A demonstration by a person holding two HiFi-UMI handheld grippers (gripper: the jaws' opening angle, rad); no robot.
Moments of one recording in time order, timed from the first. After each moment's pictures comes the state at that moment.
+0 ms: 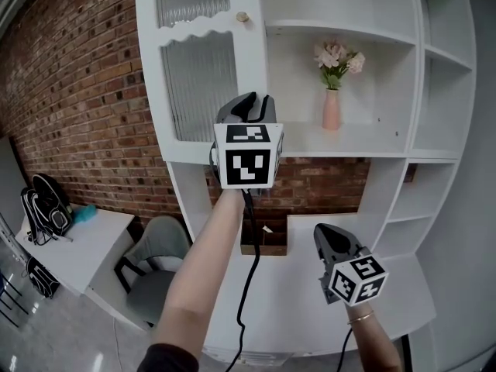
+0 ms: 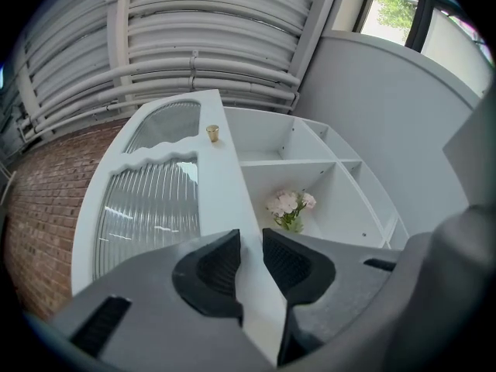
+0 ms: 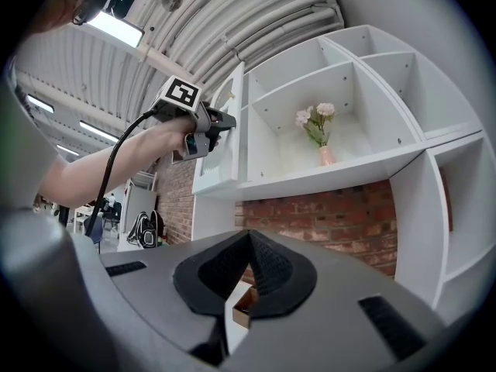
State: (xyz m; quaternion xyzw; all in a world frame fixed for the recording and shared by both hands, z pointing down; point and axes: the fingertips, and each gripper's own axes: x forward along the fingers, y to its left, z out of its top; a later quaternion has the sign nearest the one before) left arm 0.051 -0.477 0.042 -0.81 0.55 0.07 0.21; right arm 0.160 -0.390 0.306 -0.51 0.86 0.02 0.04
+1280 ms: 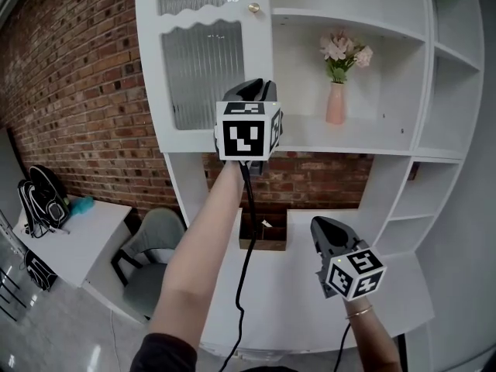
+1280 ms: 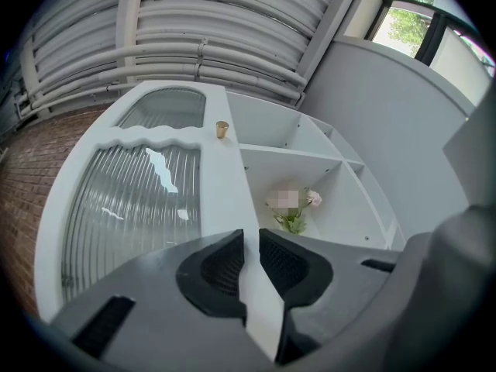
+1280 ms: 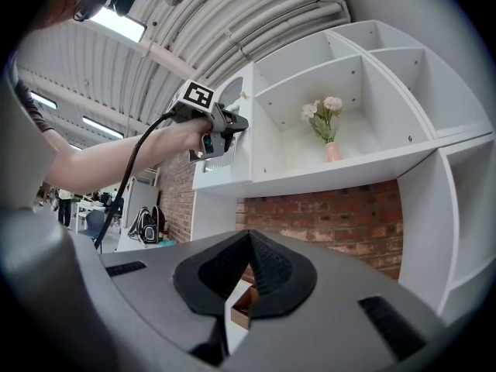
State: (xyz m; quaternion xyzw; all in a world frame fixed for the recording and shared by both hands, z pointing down) left arm 0.057 -0.526 0.041 -0.83 0.52 0.08 0.18; right arm 0.150 -0.408 0.305 -0.51 0.86 0.03 0.02
